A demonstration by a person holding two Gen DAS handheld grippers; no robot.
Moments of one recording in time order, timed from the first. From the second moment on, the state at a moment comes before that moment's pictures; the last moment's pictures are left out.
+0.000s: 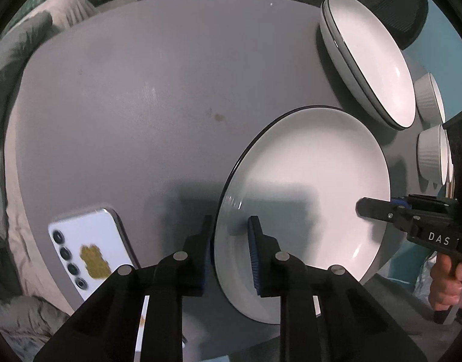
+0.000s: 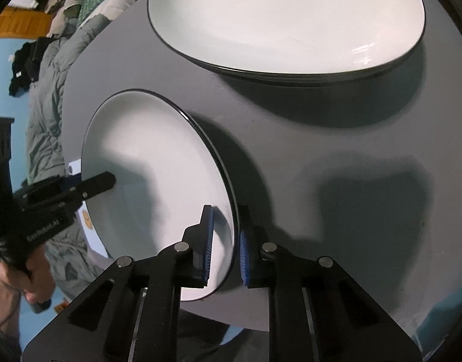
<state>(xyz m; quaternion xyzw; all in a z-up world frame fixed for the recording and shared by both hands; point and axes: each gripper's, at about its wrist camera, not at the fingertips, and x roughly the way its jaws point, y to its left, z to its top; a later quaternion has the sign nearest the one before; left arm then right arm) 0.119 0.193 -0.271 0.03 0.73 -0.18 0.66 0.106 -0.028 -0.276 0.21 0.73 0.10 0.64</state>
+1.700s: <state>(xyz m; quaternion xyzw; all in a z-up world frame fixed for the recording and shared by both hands) 0.060 0.109 -0.272 -0.01 0.75 -0.16 0.64 0.084 -0.123 -0.273 0.18 0.72 0.09 0.66</state>
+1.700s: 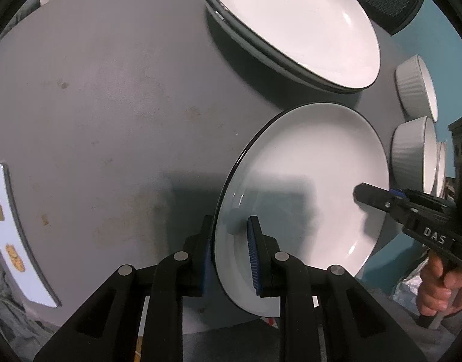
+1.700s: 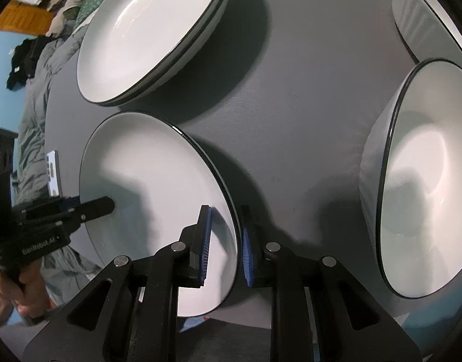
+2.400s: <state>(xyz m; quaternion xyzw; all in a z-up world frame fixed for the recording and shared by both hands) 0.091 0.097 -0.222 -0.02 0.72 -0.17 0.67 0.098 -0.122 -0.223 0.18 0.71 0.10 0.67</state>
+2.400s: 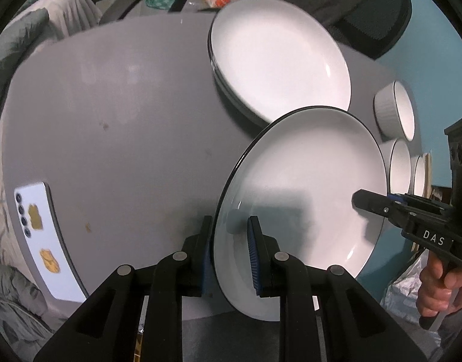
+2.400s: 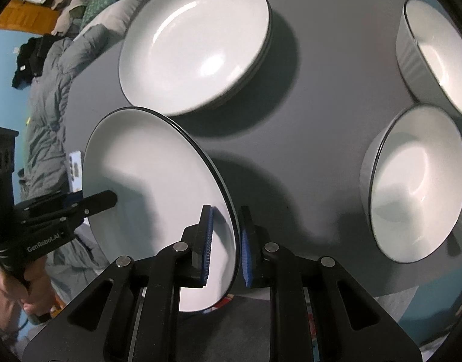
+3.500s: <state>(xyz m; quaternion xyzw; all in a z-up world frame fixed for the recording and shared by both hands) 0.232 0.071 -0.230 0.01 0.71 -0.14 0.69 0.229 -0.143 -0.239 0.19 0.70 0.08 0.68</state>
